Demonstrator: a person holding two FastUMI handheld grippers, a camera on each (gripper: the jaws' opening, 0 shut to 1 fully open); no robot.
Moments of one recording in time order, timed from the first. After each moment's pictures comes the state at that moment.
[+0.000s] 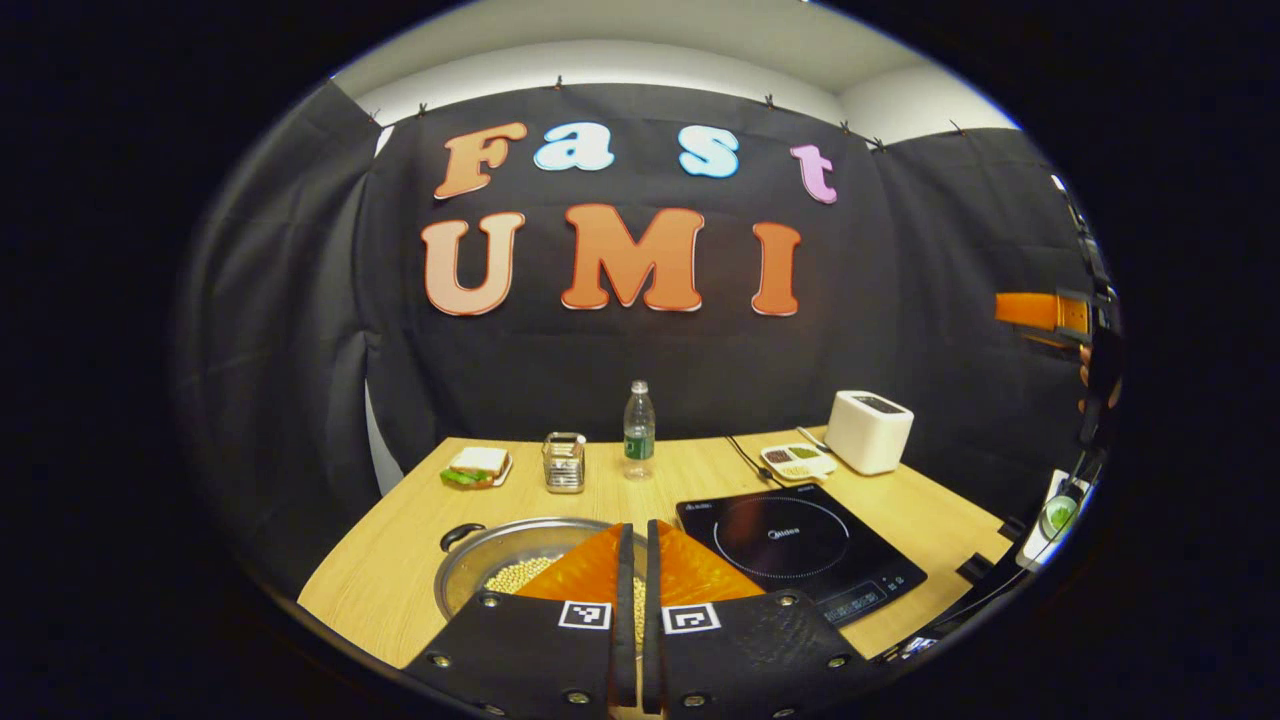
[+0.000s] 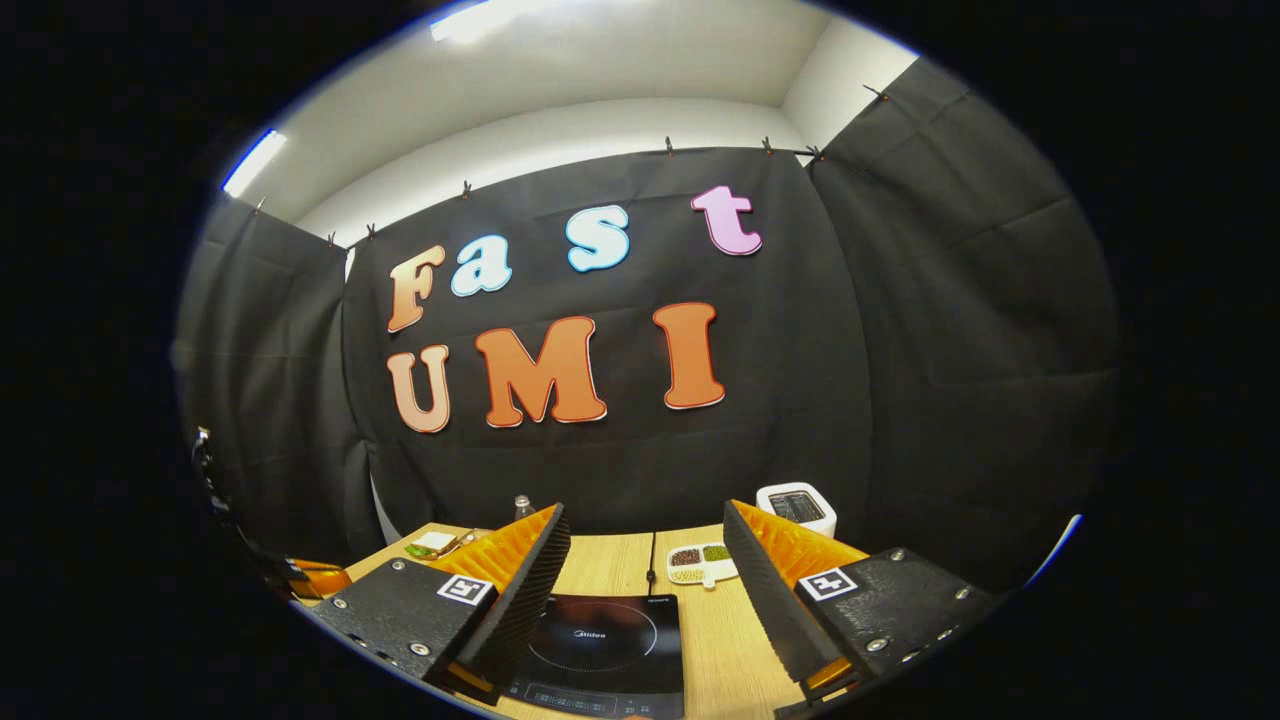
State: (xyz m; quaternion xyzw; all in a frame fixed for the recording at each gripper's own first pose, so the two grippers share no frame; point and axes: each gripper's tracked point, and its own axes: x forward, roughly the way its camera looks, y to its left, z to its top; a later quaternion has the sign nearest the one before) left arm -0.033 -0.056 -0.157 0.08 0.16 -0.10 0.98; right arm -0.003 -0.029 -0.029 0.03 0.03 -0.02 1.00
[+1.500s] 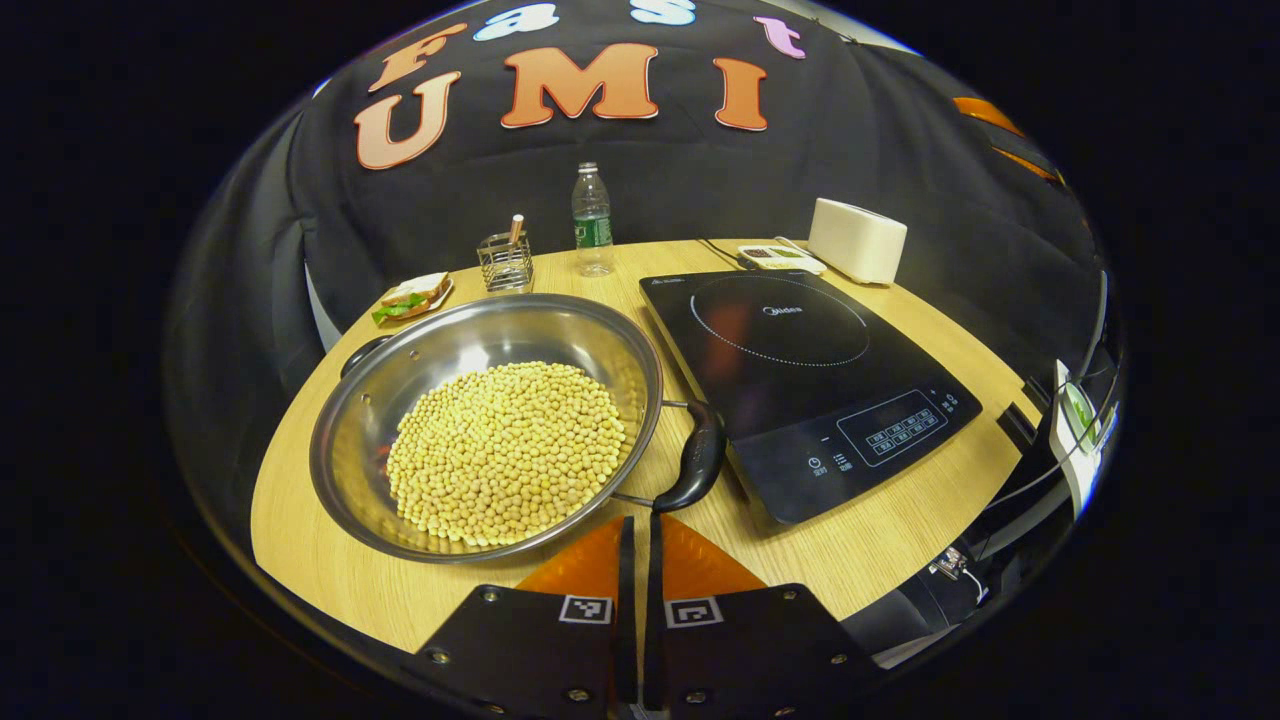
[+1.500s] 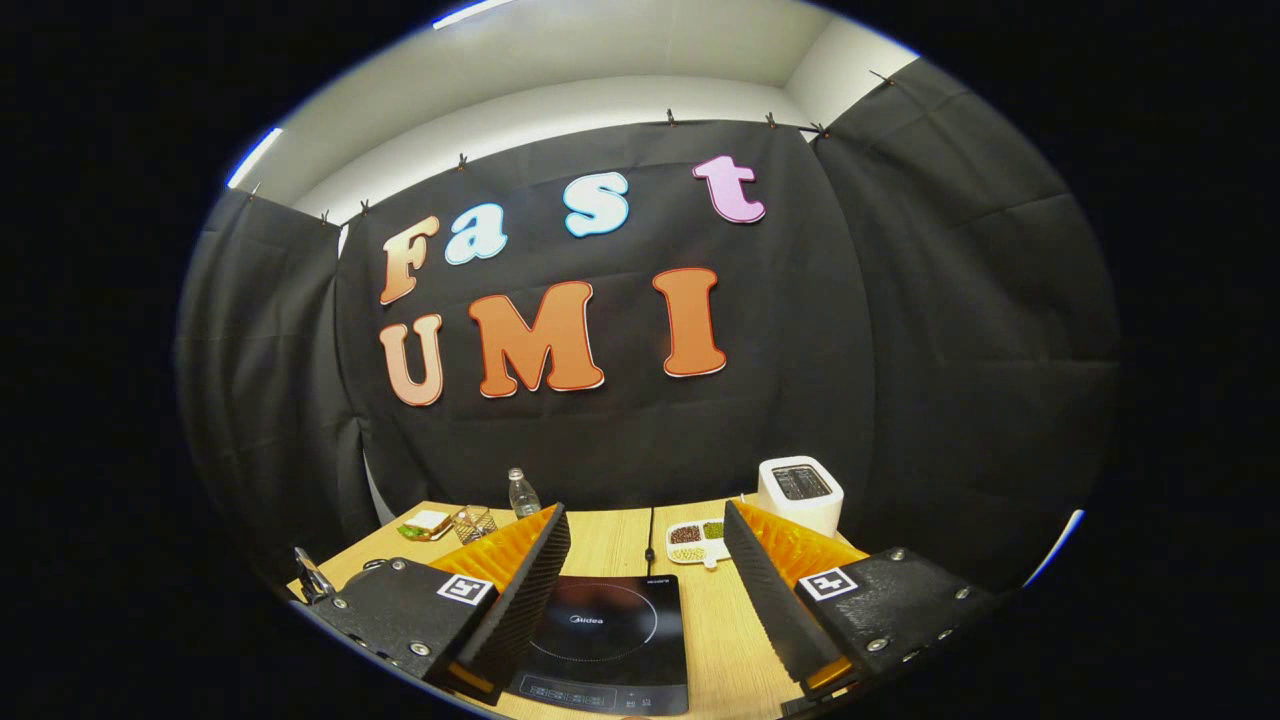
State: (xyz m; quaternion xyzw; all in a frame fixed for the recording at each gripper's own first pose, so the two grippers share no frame) left arm -0.076 -0.042 -0.341 0.12 0.37 -0.12 0.91; right arm 0.016 -0.023 -0.069 0.03 0.07 -0.02 1.00
